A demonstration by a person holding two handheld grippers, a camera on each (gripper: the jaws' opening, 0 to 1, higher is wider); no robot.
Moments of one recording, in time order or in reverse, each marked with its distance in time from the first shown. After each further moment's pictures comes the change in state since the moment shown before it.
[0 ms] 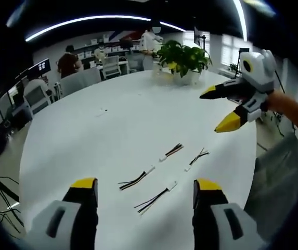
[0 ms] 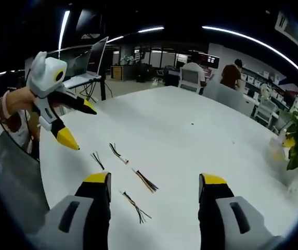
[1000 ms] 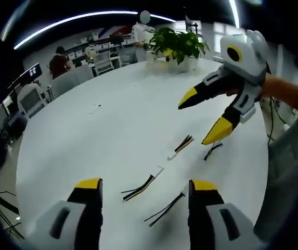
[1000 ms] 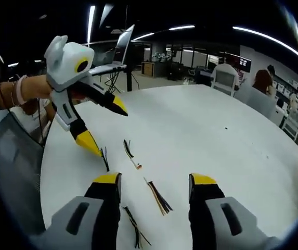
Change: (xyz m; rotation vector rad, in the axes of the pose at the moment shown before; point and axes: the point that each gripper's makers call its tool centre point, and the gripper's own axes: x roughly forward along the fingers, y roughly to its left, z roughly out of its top) left arm 0.048 0.013 -0.007 0.090 0.050 -0.013; right arm 0.072 0.024 -0.008 -0.118 0.027 0.252
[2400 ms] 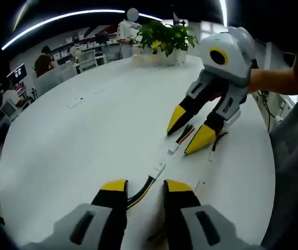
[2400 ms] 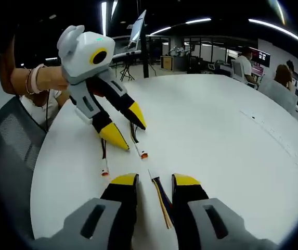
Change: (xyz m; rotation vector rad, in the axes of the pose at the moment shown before) left arm 0.049 -0.010 -0.020 0.042 -0.002 -0.133; right arm 0.049 0.009 -0.036 -0.013 0.037 0.171
